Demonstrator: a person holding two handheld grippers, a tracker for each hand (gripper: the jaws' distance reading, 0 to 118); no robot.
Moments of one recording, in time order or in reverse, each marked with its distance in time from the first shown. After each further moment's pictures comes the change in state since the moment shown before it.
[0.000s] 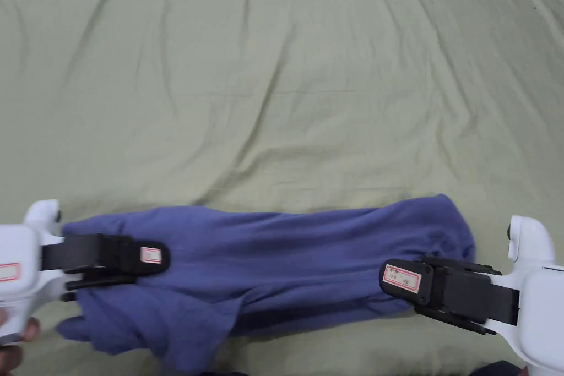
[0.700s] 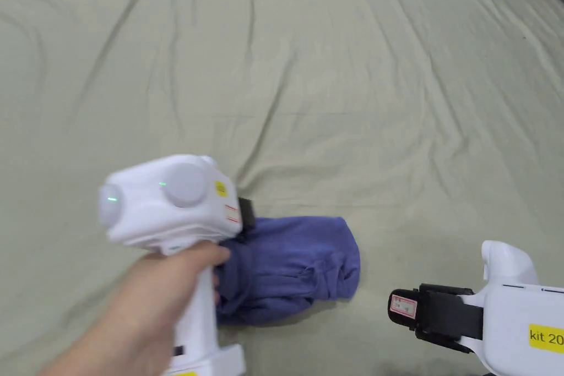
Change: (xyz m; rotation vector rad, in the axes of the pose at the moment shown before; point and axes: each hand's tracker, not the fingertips) left arm 0.135 0.004 -0.194 0.081 0.673 -0.172; right arm -0.017 -0.008 0.003 -0.051 -0.259 0.018
